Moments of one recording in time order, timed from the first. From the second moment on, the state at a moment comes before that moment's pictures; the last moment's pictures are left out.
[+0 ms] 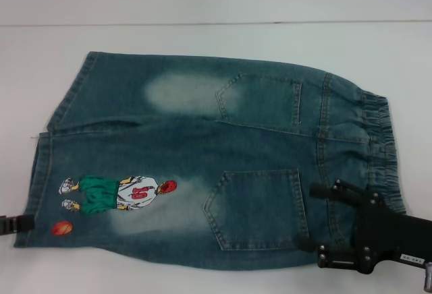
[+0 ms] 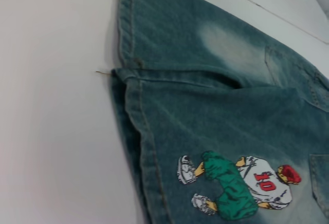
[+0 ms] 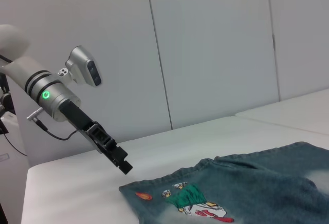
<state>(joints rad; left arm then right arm) -0.34 -2.06 0.24 1.01 2.53 1.80 -1.99 0.25 2.06 -1.01 -0.42 -1.61 -1.62 0.87</state>
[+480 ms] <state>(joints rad) -0.34 -2.07 0.26 1.01 2.54 1.79 -2.00 0.25 2.05 -0.98 -0.42 -1.61 -1.65 0.87</state>
